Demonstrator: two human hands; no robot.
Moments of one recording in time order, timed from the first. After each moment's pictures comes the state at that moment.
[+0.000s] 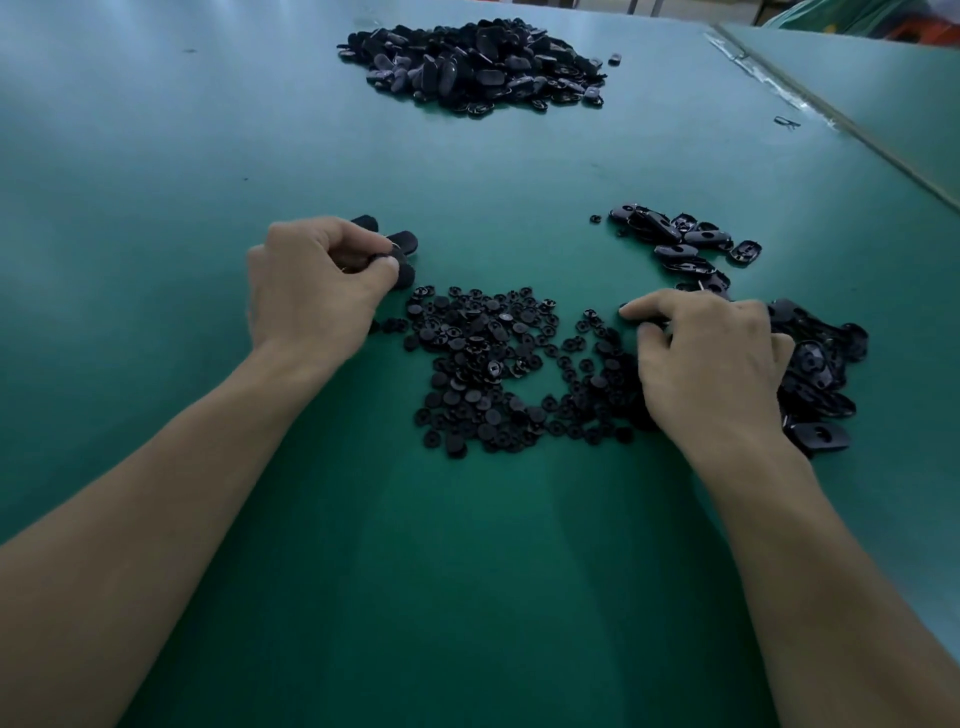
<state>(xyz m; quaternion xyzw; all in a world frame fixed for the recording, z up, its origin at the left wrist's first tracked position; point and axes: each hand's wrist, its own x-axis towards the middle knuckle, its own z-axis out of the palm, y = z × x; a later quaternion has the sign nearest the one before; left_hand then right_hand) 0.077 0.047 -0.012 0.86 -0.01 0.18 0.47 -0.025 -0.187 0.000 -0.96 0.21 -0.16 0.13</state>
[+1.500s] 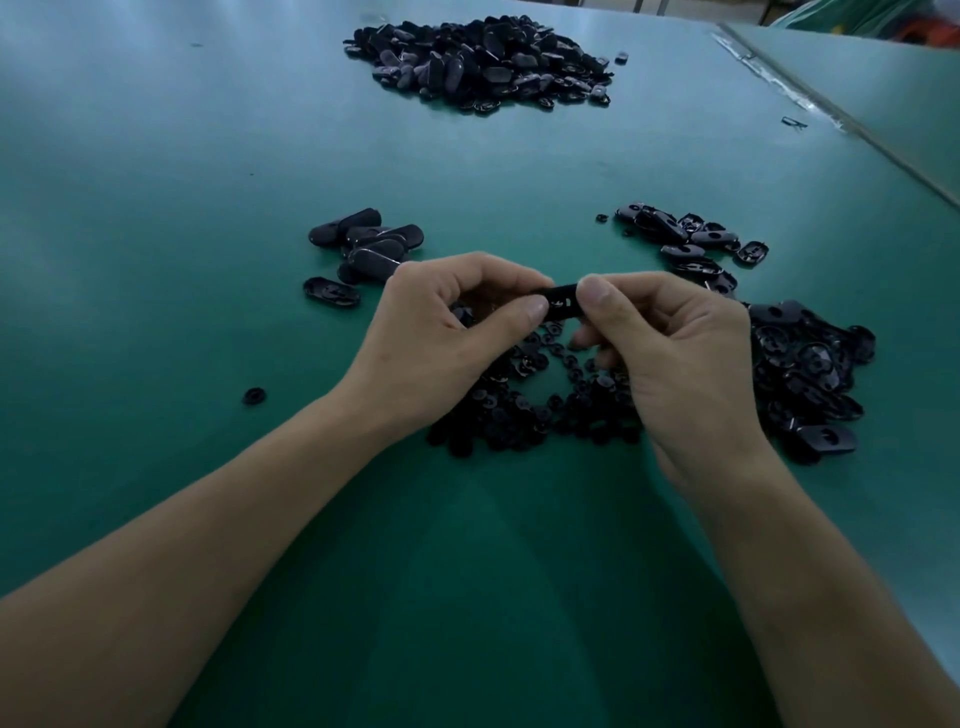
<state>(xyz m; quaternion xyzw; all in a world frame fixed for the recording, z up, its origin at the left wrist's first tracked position) 0.029 0.007 -0.008 0.72 -0.28 0.02 0.64 -0.032 -0.154 0.007 -0.72 0.04 -0.21 0.66</state>
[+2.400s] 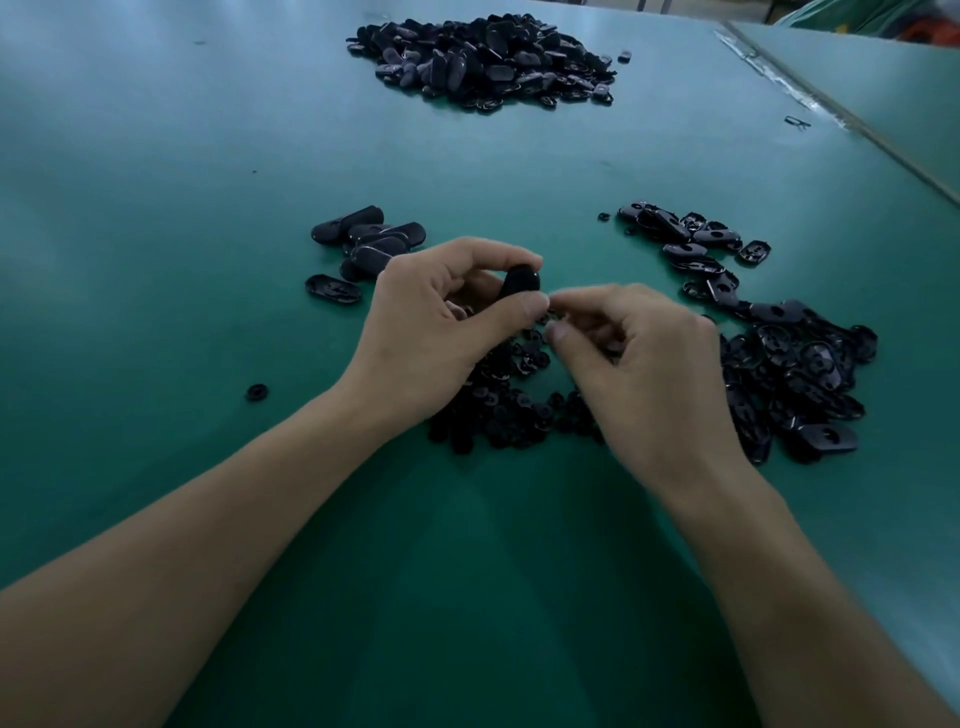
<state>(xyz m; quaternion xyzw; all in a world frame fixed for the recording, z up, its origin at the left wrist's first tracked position) 0.033 0.004 -0.008 0.71 -0.25 0.03 0.66 -0.036 -0.148 0.003 -0.90 0.01 -0.23 0.36</state>
